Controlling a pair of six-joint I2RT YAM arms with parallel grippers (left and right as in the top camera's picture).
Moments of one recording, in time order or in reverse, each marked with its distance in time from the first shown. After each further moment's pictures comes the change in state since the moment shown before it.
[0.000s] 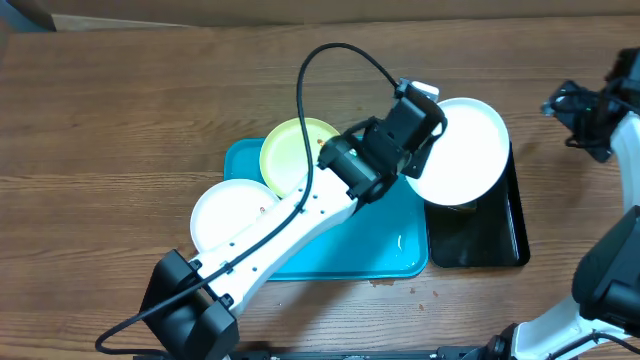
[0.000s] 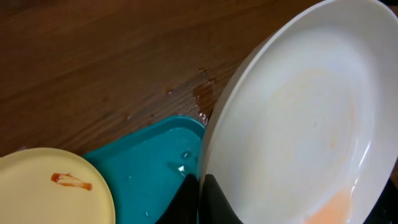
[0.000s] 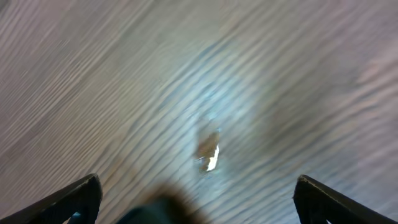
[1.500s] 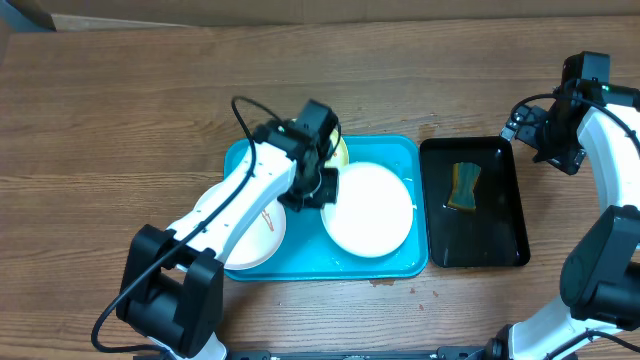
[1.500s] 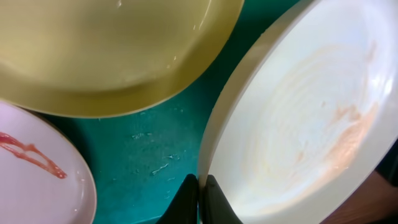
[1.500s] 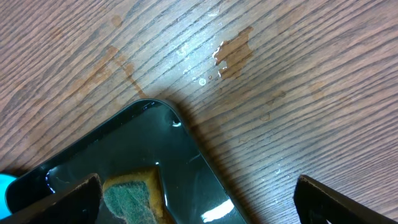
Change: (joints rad) left arm 0.339 0.000 -0.204 -0.444 0.399 -0.086; right arm 0.158 0.000 0.000 -0.248 0.030 -0.088
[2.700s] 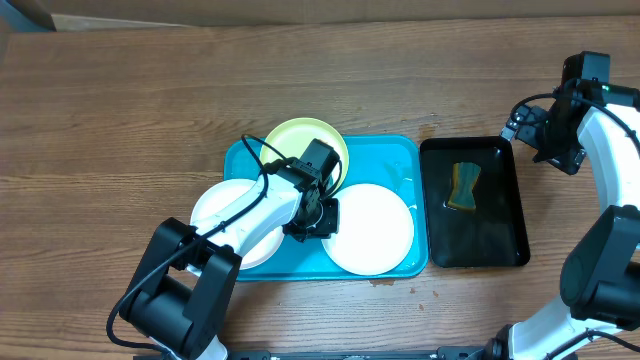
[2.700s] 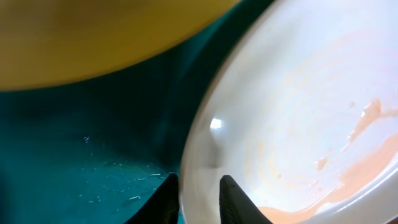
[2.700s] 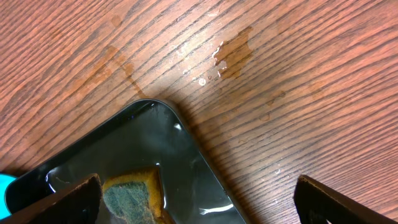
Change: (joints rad) left arm -0.048 0.000 -0.333 0.301 0.043 -0.105; right arm 0.000 0.000 0.000 0.000 0.001 0.000
